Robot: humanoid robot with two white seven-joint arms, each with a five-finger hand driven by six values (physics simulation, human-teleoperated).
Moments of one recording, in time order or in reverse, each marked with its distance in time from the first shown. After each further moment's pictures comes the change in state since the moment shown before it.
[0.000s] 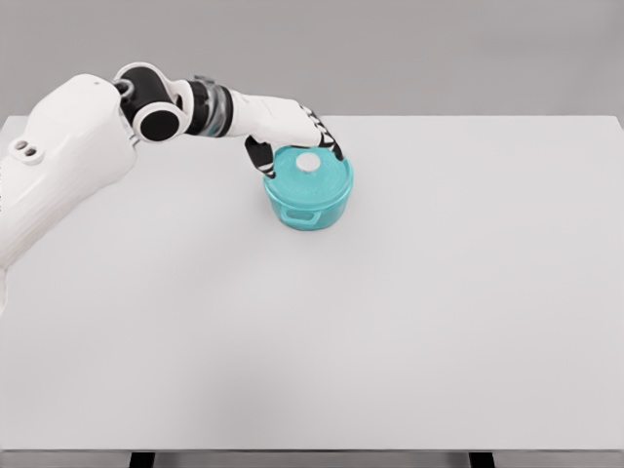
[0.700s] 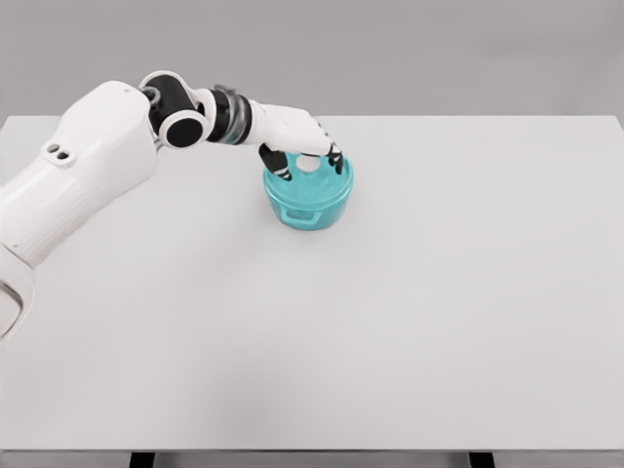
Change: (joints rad) left arm 0.000 -0.066 -0.019 0.072 -0.051 0.012 0.000; right arm 0.000 0.000 0.000 0.000 0.000 0.000 0.000
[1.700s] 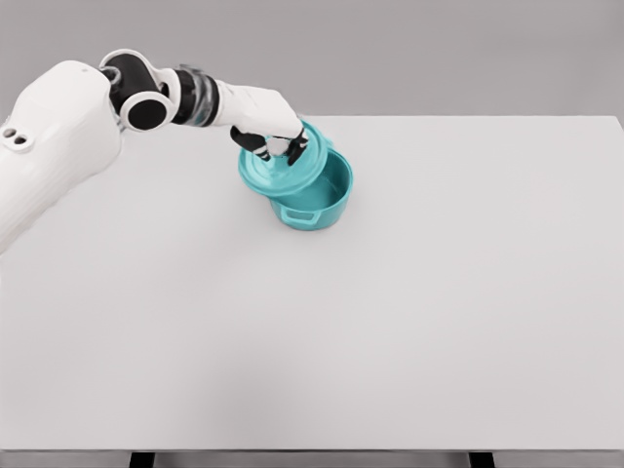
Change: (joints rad) left arm -0.038 0.090 0.000 -0.012 0.004 -0.043 0.000; right arm 0.000 0.000 0.000 0.000 0.000 0.000 0.000
